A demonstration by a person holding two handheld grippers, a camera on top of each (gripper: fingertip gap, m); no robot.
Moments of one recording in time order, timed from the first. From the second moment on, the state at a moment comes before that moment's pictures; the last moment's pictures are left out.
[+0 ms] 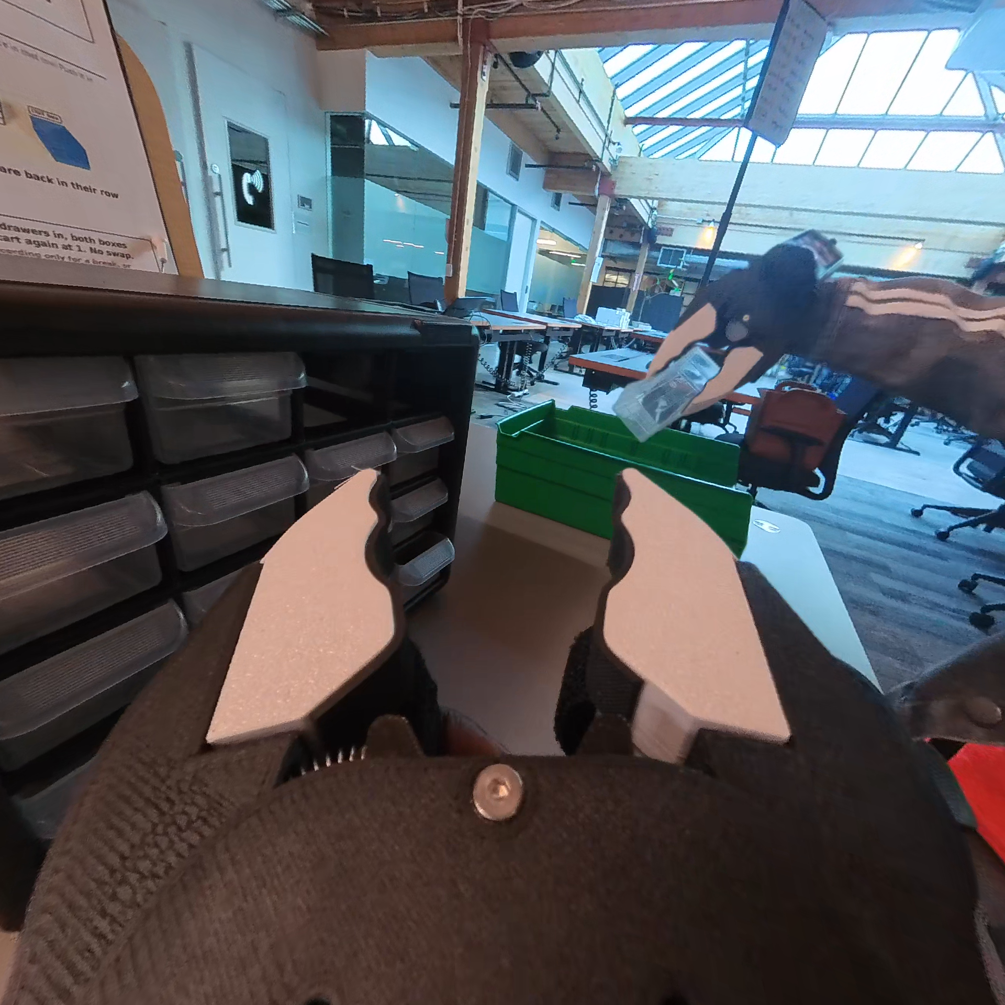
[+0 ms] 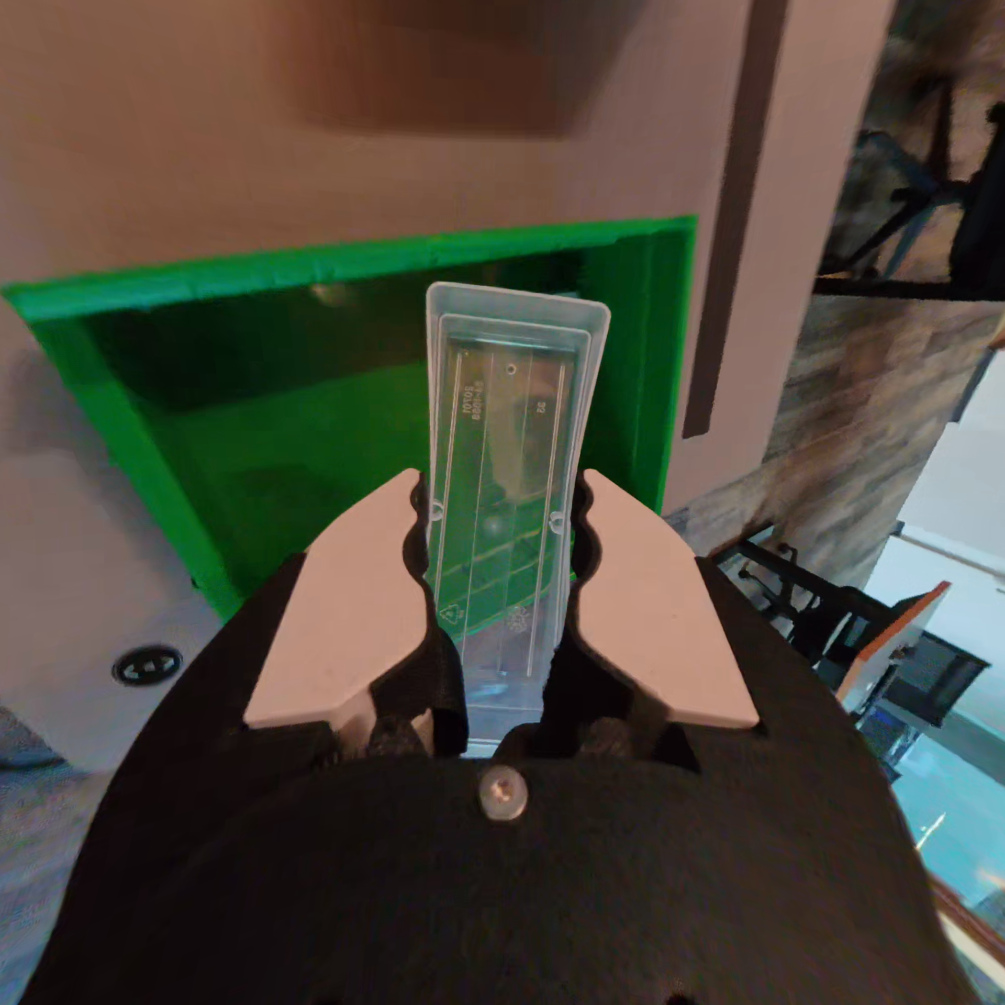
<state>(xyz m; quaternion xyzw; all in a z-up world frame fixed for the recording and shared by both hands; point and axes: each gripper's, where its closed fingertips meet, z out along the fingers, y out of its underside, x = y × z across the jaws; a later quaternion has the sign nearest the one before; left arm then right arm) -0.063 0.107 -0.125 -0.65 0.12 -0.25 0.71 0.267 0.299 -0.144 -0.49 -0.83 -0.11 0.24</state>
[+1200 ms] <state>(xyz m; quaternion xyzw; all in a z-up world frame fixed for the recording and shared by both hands) -0.061 0.109 -0.132 -0.66 0.13 -0.26 0.69 0.290 0.355 -0.283 -0.47 -0.86 -0.17 0.10</state>
